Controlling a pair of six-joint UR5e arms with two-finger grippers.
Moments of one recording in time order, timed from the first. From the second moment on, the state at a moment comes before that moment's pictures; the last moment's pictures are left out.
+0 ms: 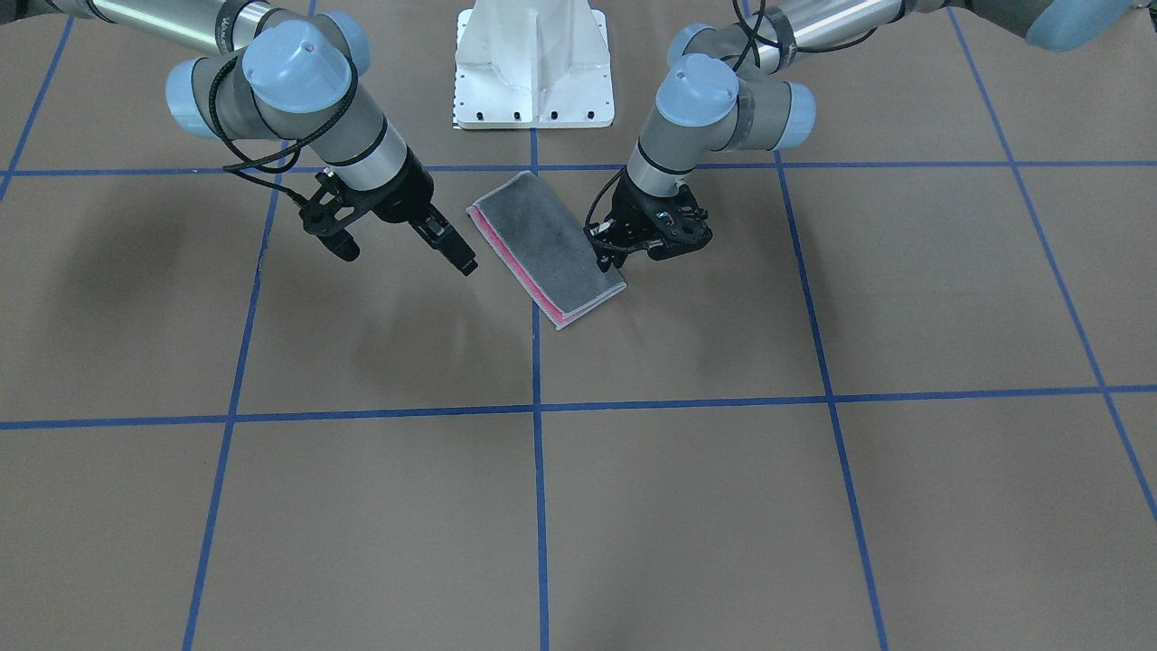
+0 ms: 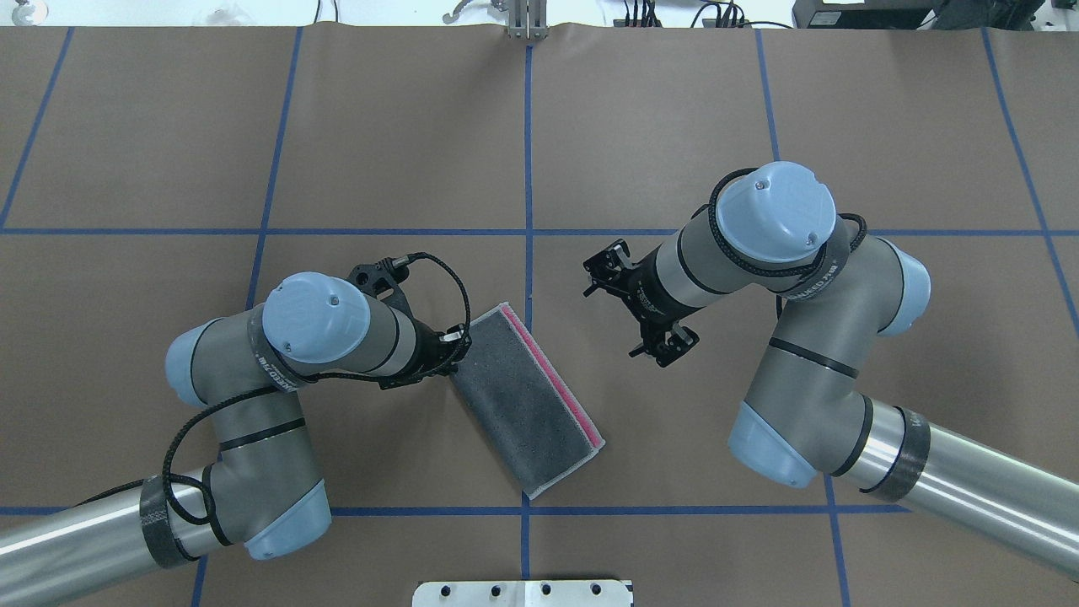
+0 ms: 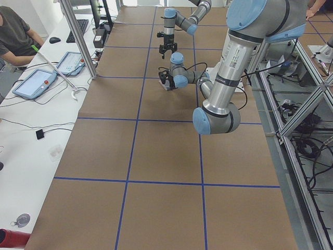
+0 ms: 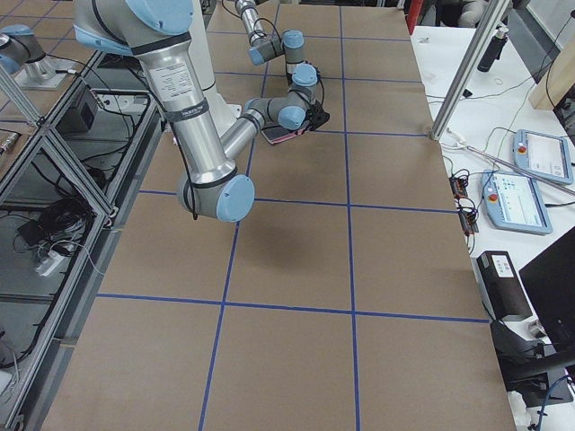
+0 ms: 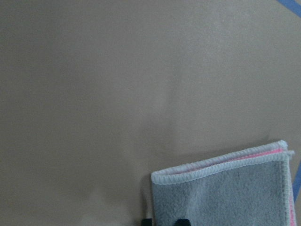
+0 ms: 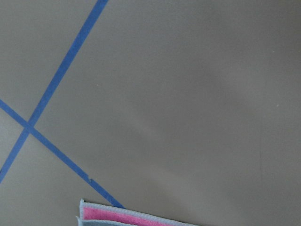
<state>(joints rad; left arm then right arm) -0.44 -2.08 -1.64 -2.02 -1.82 -1.75 0.58 -1.09 1.76 -1.22 2.04 2.16</state>
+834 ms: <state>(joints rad) -0.49 -2.13 -1.61 -2.02 -1.82 -1.74 0.59 -1.10 1.76 -1.21 2.05 2.16</state>
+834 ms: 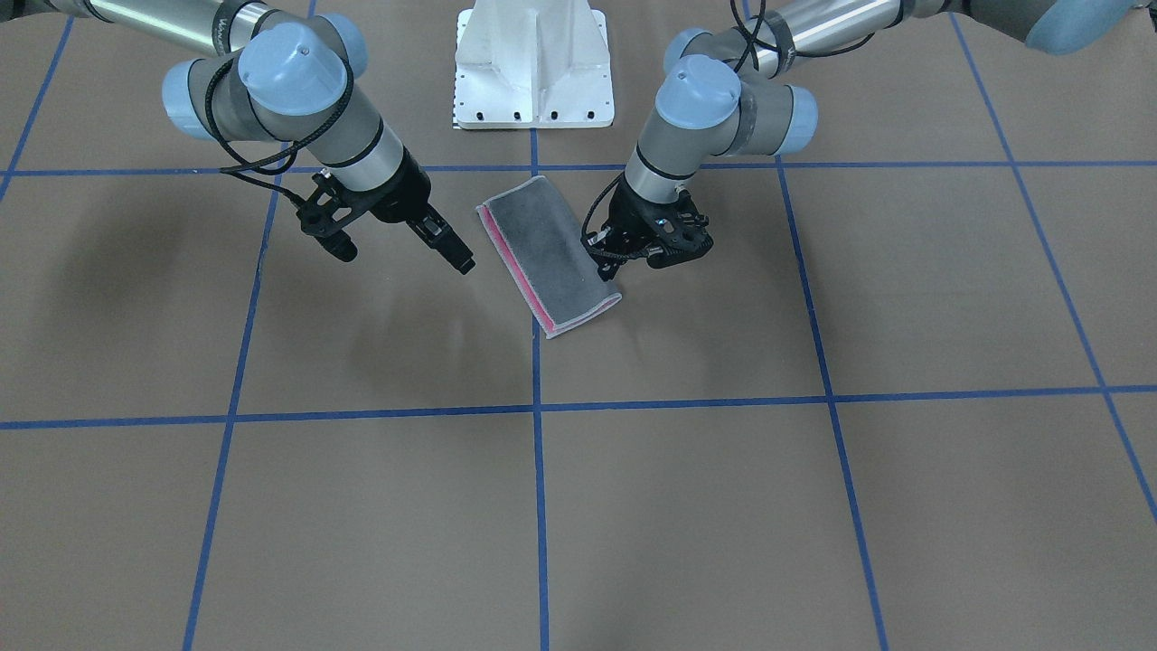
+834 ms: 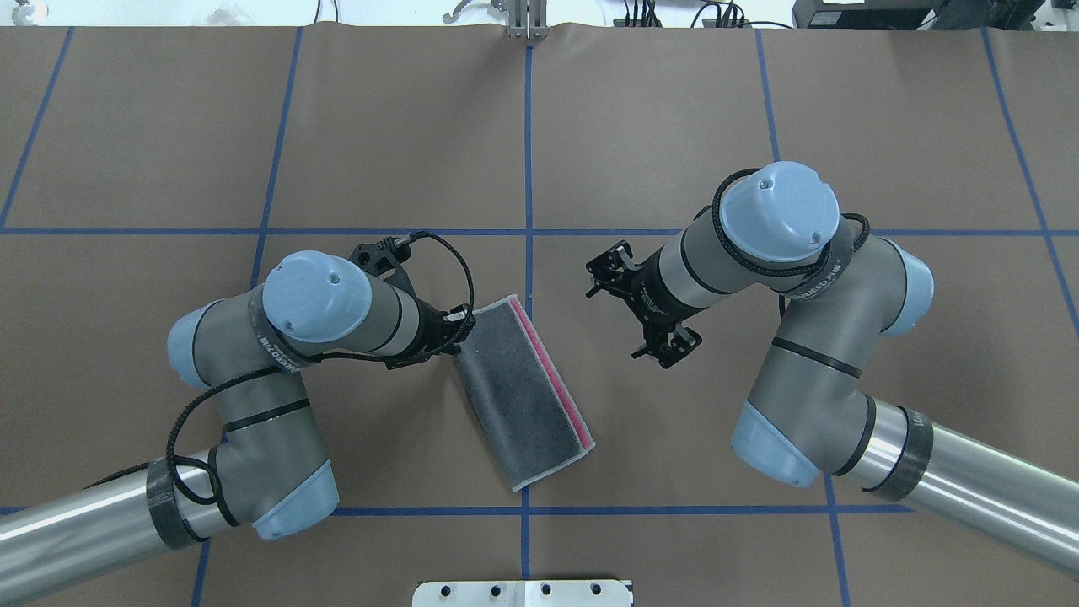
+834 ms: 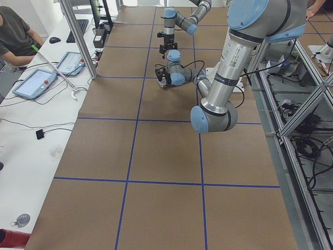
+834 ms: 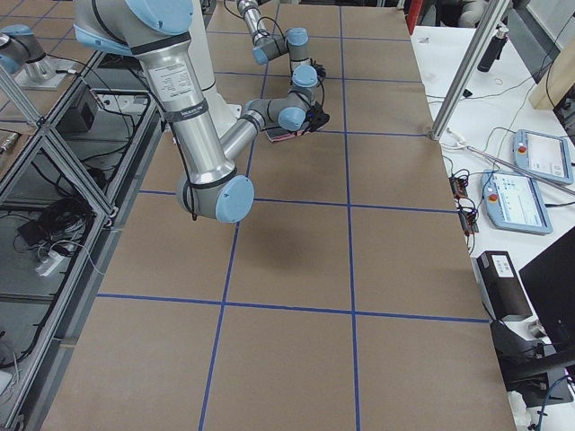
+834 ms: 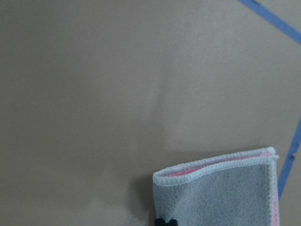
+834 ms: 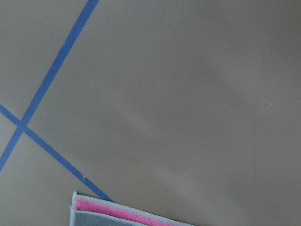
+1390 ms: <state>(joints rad) -0.56 -2.24 -1.48 -2.05 -1.82 -1.69 0.60 -1.11 1.77 -1.21 2.06 2.16</state>
